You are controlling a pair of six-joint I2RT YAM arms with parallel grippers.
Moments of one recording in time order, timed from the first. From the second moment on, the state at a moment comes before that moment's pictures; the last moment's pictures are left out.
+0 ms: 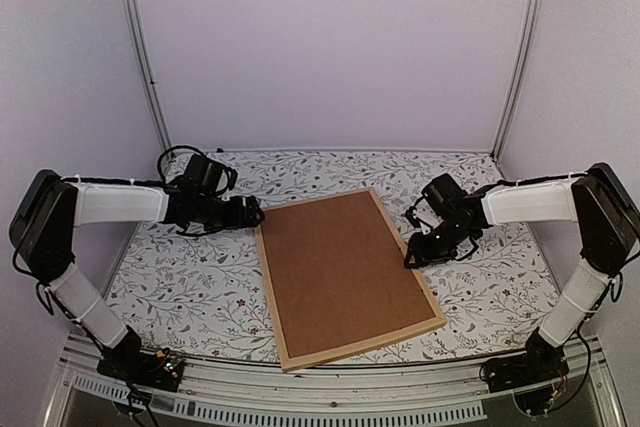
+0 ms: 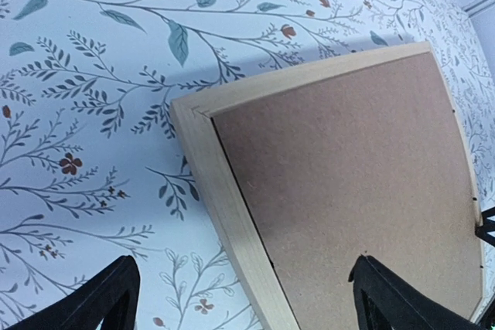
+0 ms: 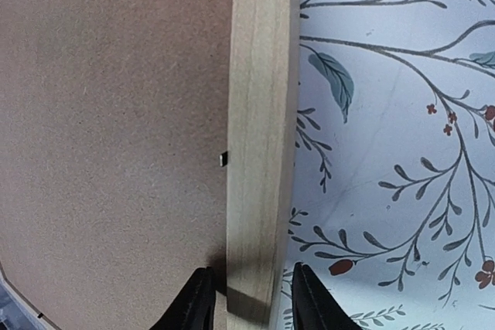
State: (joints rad) left arm -0.47 1.60 0.89 -0.14 0.08 -0.50; right arm 0.56 1.69 0.95 -0.47 -0.20 0.30
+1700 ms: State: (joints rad) left arm -0.35 1.92 1.06 -0.01 0.41 -0.25; right arm 0.31 1.38 0.93 -0.63 -0.27 0.38
